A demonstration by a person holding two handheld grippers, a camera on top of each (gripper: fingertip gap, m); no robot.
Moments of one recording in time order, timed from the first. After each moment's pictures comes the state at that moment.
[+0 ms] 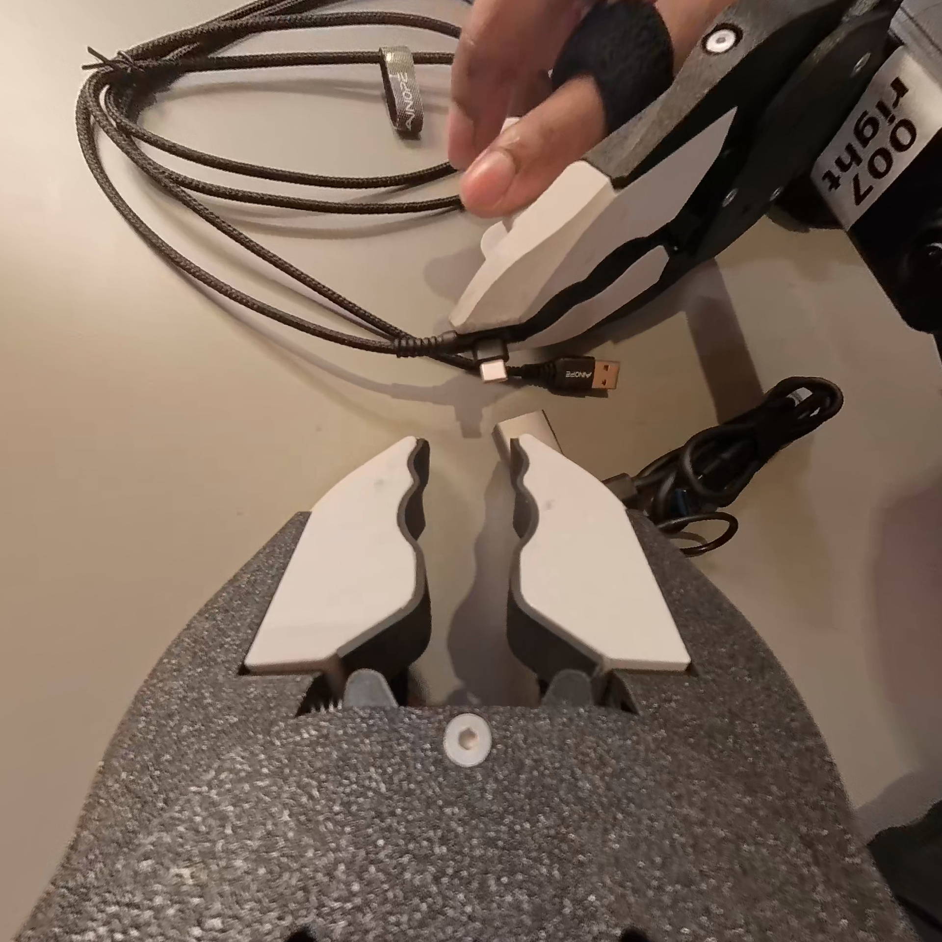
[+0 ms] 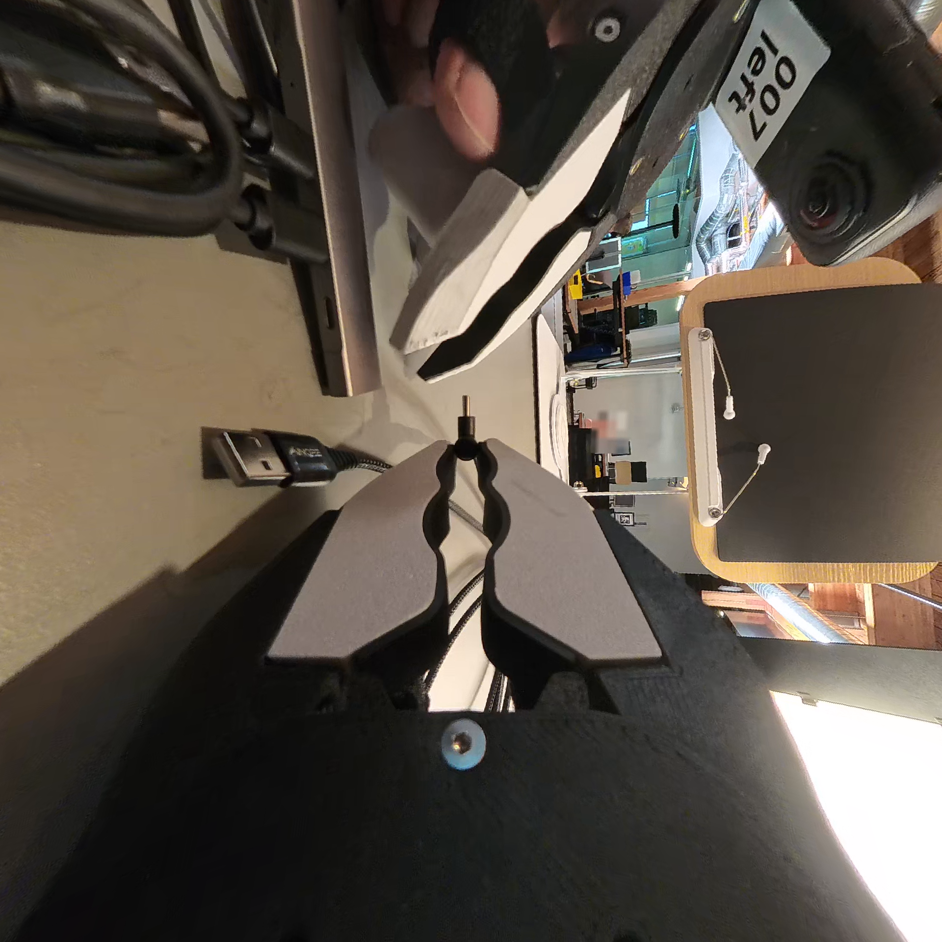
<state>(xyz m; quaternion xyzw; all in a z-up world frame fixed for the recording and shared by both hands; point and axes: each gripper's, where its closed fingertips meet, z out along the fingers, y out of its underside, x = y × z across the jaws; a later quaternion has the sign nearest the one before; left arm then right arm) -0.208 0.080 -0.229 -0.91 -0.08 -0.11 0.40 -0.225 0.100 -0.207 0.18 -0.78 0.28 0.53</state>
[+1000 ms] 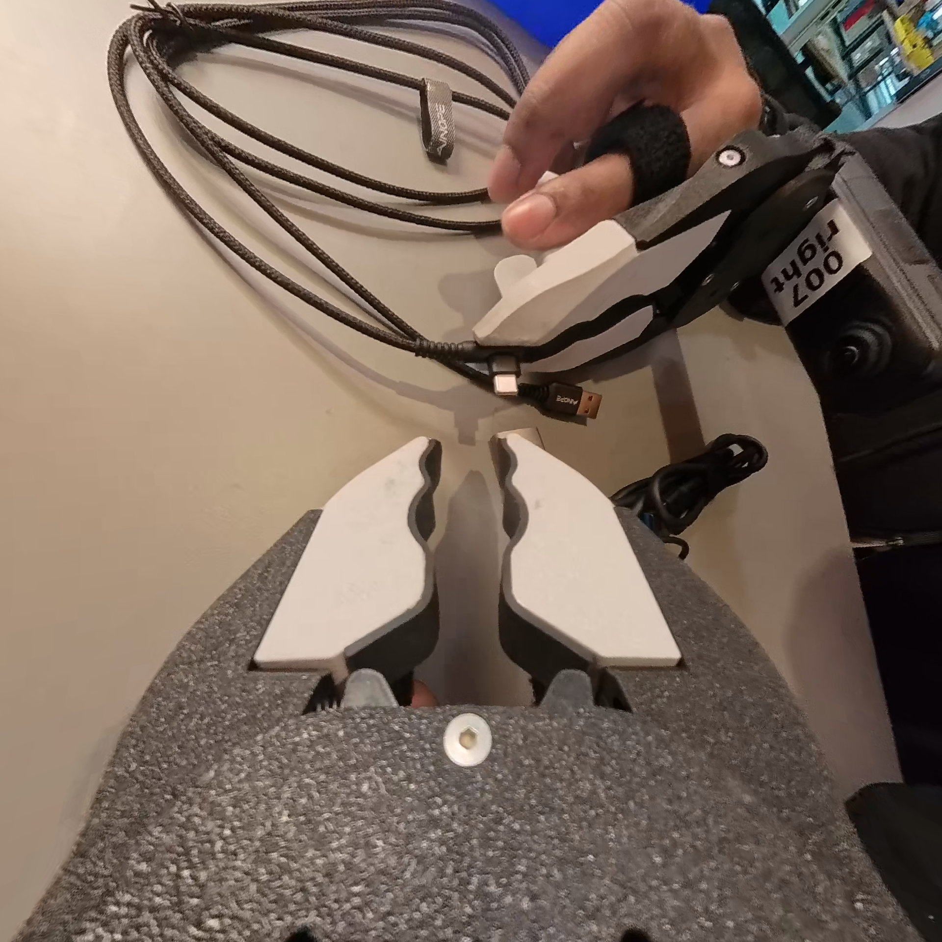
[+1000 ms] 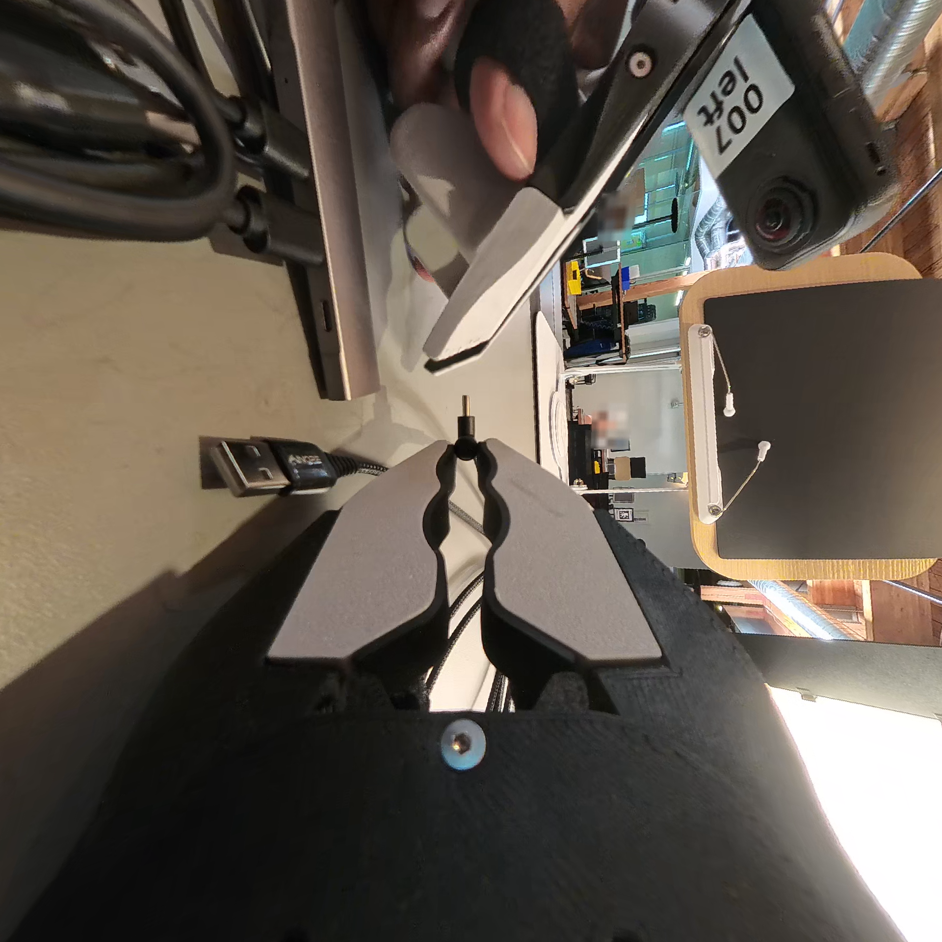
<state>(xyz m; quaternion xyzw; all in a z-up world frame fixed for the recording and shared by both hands) -0.211 0.079 -0.223 -0.87 -0.15 -0.18 0.42 -0.227 0.100 -0.207 0.18 -0.78 0.28 0.53</state>
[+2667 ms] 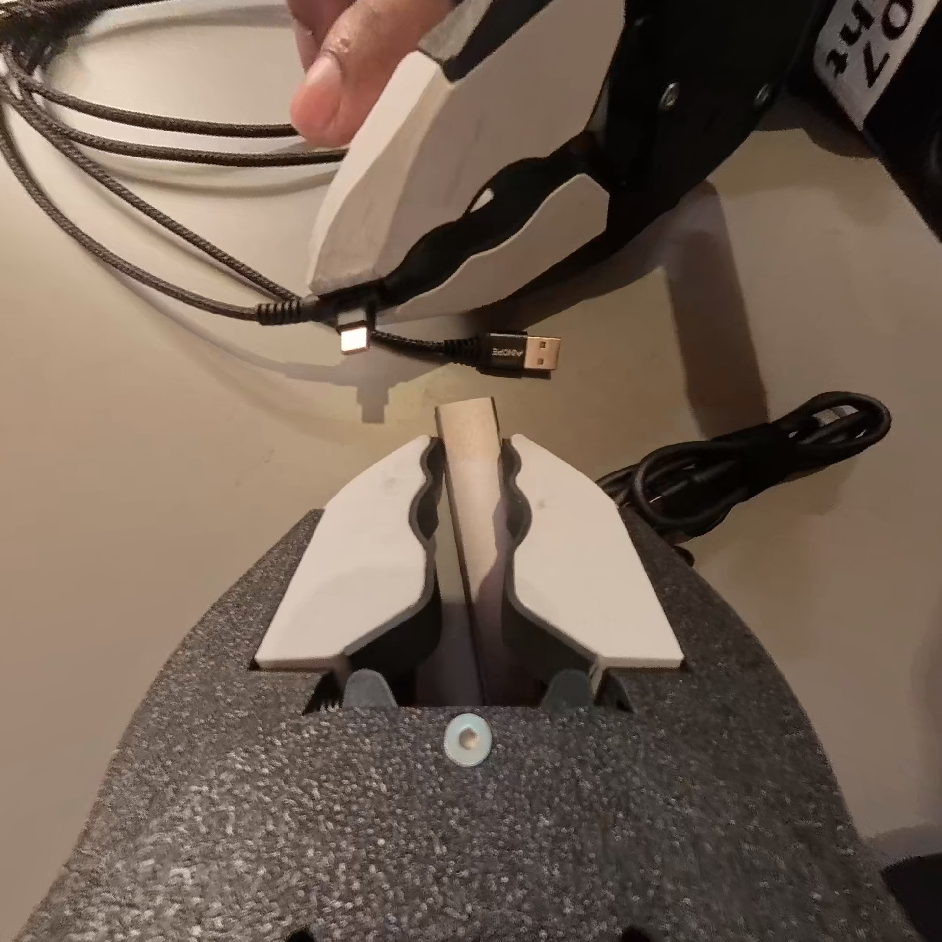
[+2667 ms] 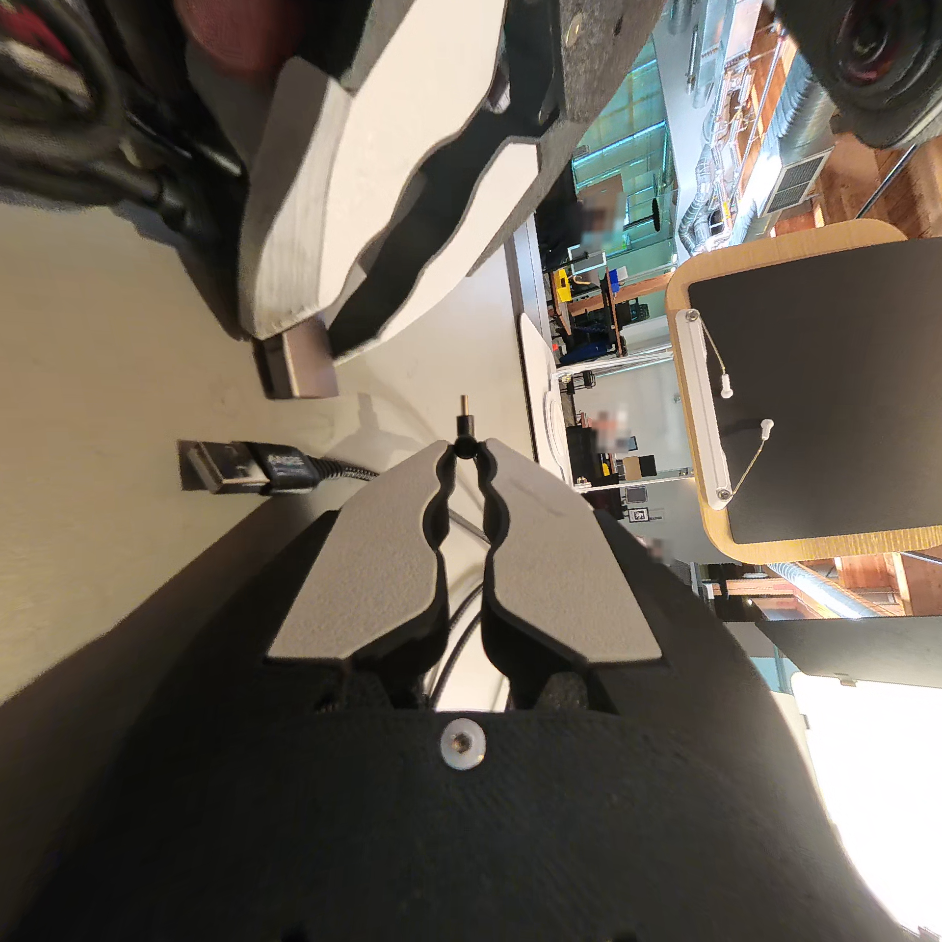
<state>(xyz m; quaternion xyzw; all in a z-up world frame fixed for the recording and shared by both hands) -0.177 0.084 -0.237 -0.93 -0.08 -0.05 0.35 -0.235 0.102 -0.203 0.15 -0.78 0.32 0.52</state>
